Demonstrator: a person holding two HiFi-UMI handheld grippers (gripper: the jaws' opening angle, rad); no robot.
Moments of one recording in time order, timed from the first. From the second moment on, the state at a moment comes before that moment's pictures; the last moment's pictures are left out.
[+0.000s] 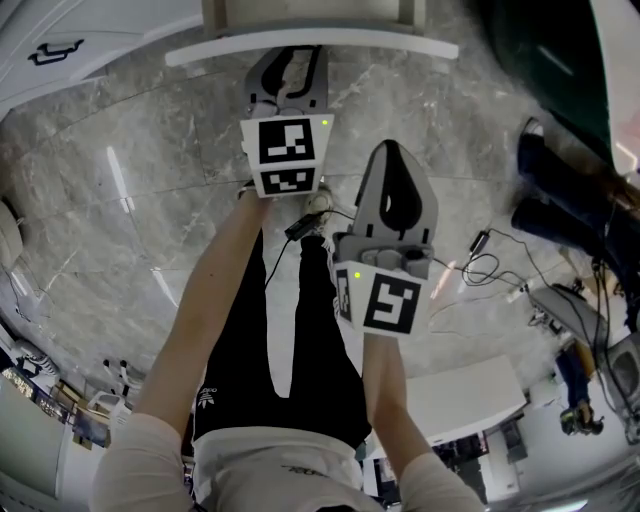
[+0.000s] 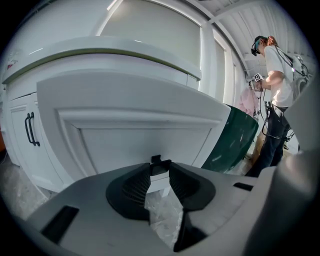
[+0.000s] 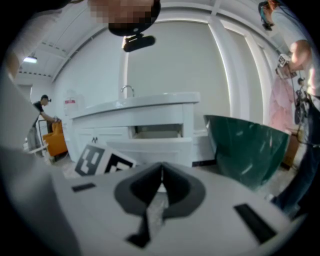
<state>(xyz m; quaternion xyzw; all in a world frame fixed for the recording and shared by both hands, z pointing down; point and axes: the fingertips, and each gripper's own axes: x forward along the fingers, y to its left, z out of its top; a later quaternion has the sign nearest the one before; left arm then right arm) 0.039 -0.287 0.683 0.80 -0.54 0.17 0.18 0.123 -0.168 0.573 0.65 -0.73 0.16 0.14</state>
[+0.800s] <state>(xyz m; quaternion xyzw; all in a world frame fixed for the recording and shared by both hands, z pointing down) 0.045 -0.294 0.650 0.80 -0.54 0.18 0.18 0.113 -0.183 0.560 0.65 -0.73 0.16 0.13</state>
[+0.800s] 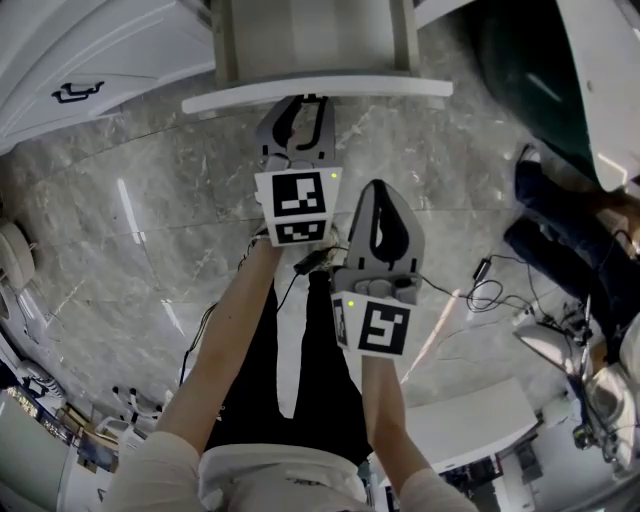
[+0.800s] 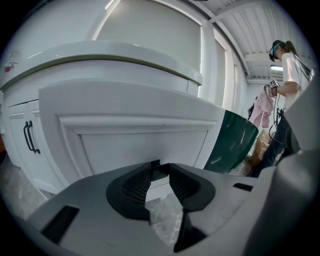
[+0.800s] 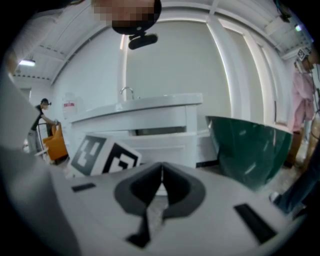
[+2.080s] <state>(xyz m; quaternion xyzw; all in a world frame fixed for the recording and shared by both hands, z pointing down) 0.036 -0.379 0.639 0.81 -0.53 0.19 0.17 0.104 -0.177 0.586 0.64 -0.73 0.19 0.15</state>
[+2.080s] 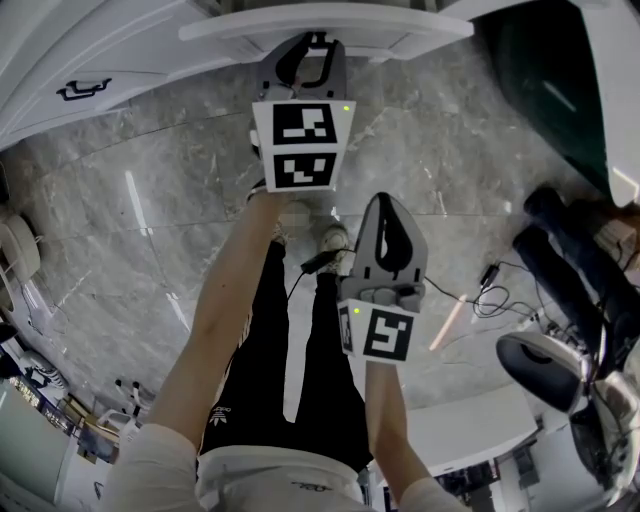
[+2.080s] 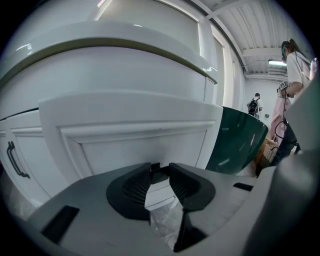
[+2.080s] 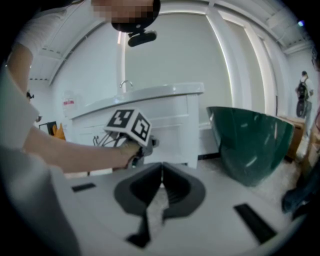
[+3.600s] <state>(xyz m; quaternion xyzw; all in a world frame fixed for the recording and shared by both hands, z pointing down) 0.038 -0.425 0.647 0.81 -0.52 0.21 0.18 0.102 -0.177 0.592 0.64 -0.72 0.20 0.15</state>
